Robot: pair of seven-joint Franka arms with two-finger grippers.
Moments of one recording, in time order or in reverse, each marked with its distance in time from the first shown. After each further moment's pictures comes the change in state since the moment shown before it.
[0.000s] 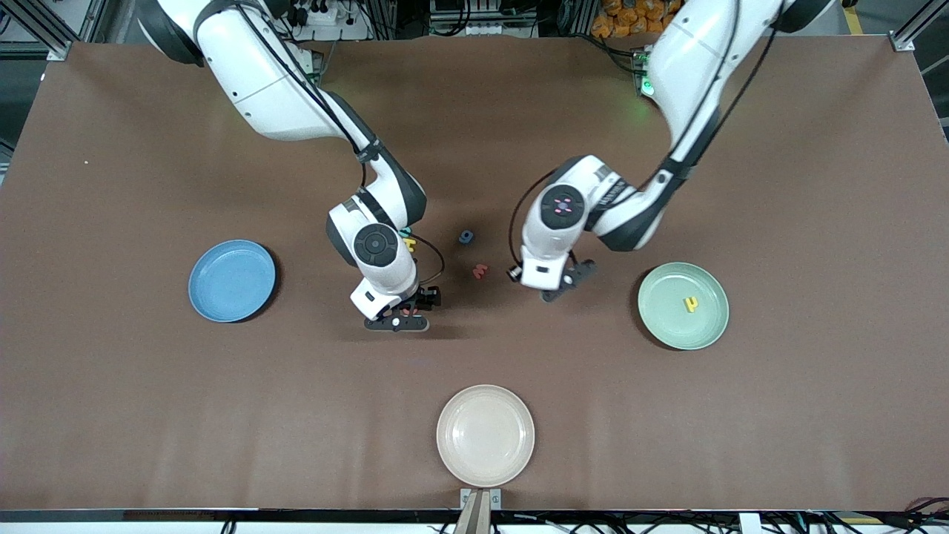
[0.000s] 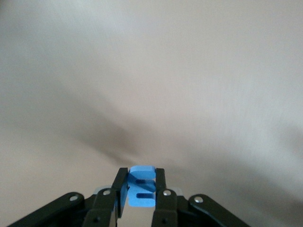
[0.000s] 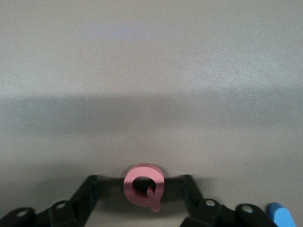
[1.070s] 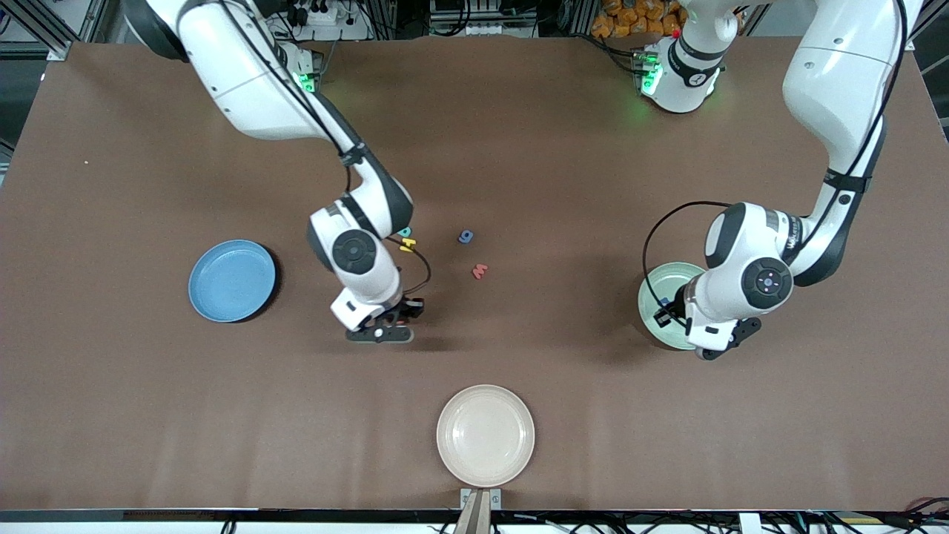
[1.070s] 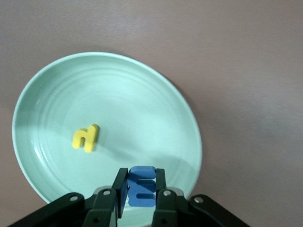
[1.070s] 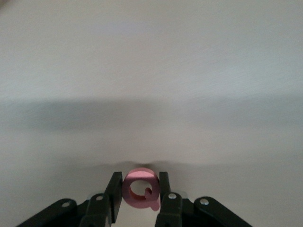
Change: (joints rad) left arm 0.392 0.001 0.010 -0.007 0.000 -0.150 0.451; right arm -0.082 -0.068 -0.023 0.015 -0.001 -0.097 -0.141
